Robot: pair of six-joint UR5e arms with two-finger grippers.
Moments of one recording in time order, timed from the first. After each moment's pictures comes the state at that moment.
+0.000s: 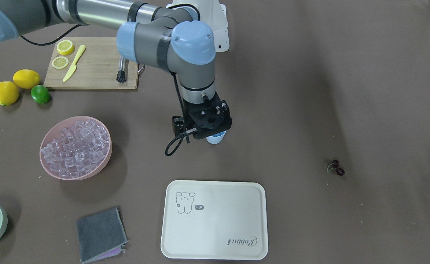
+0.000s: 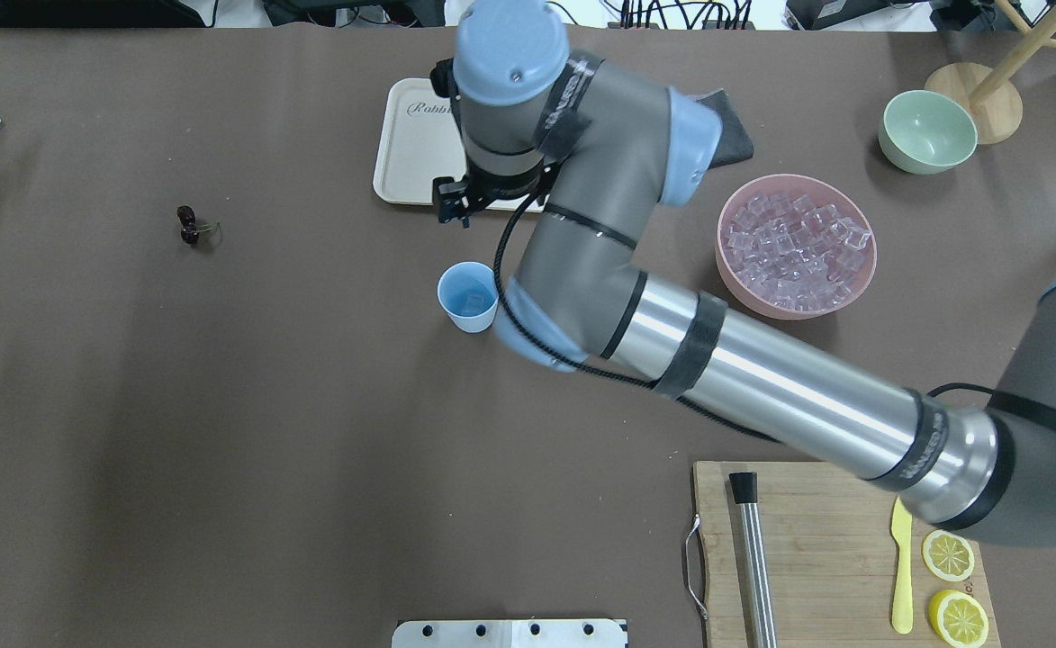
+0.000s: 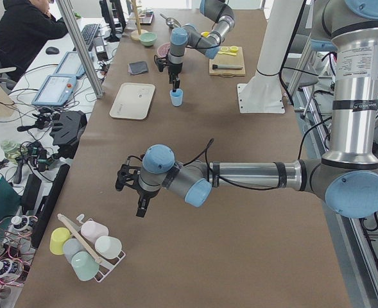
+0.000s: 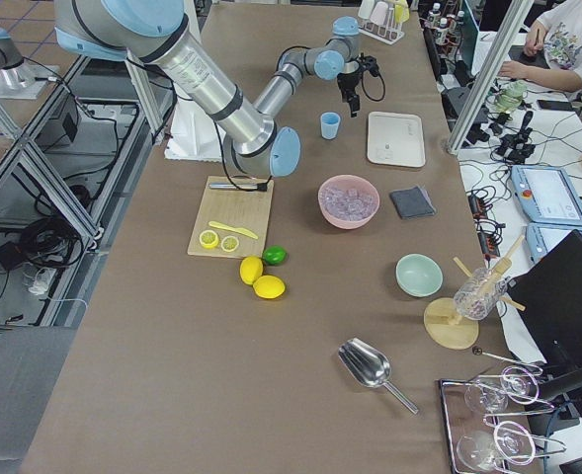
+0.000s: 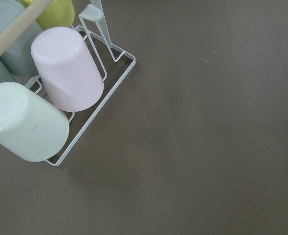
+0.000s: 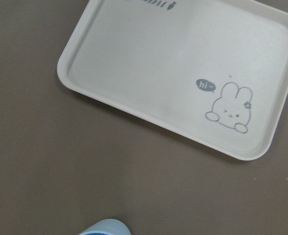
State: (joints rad) left arm -1.49 -1.55 -1.55 -2.14 -2.30 -0.34; right arm 0.70 -0.60 1.39 -1.57 1.93 0.73
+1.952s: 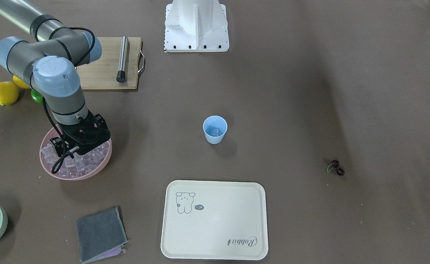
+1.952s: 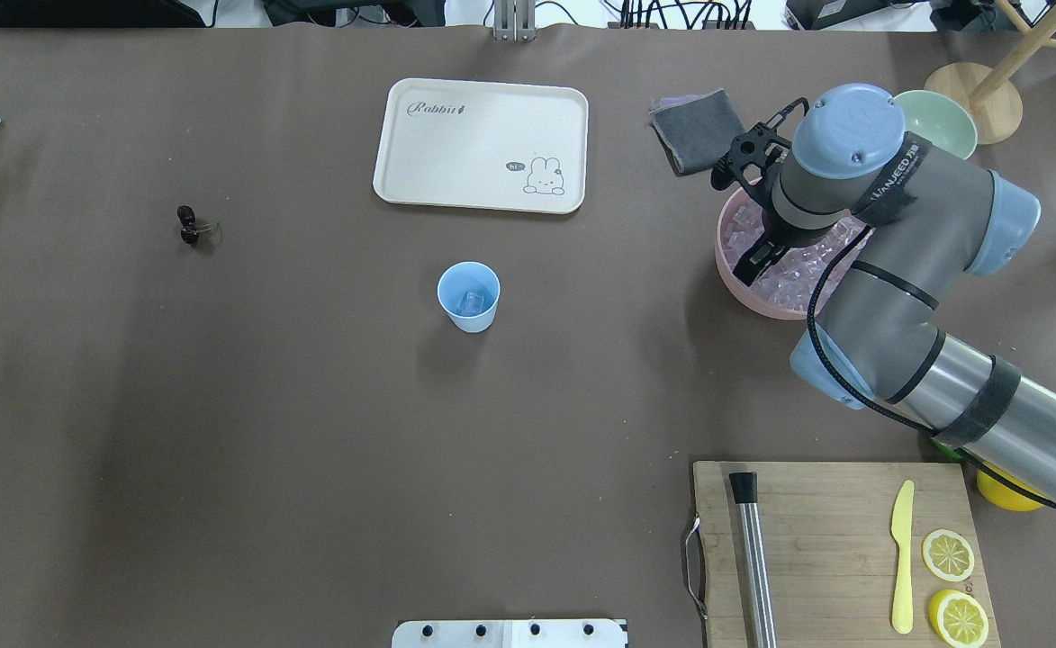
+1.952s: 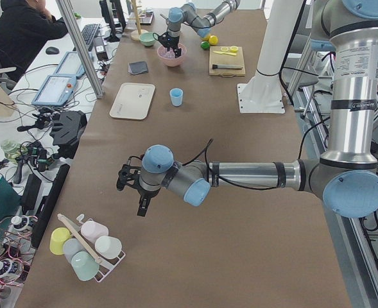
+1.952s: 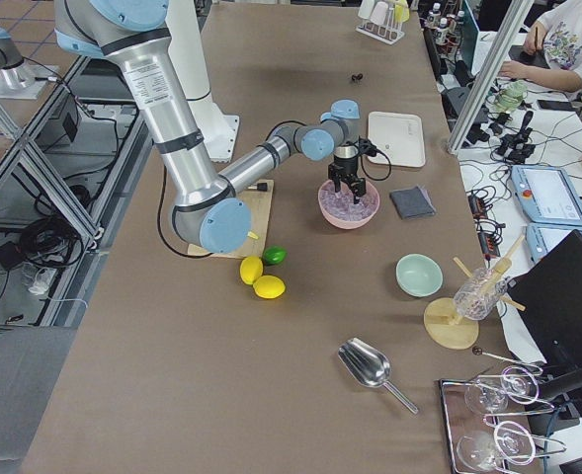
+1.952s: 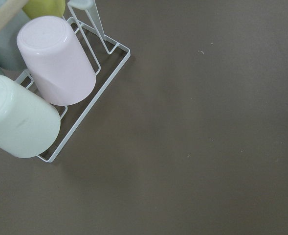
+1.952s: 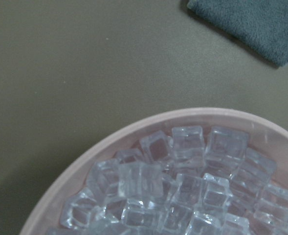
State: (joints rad) left arm -1.47 -1.55 -1.54 -2.14 -2.30 -0.34; right arm 0.78 -1.12 1.65 -1.56 1.86 0.20
